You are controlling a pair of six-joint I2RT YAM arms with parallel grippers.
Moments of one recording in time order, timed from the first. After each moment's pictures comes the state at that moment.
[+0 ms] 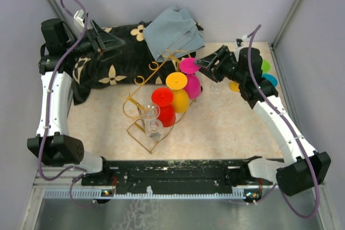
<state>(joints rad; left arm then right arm) 0.10 1.47 1.70 -0.51 1.04 -0.71 0.33 1.18 1.20 -0.27 -0.38 1.09</state>
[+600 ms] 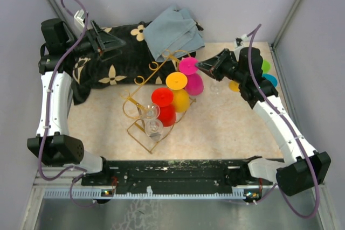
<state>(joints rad) 0.10 1.47 1.70 -0.52 1.05 -0.70 0.33 1.18 1.20 -0.25 -0.41 1.09</state>
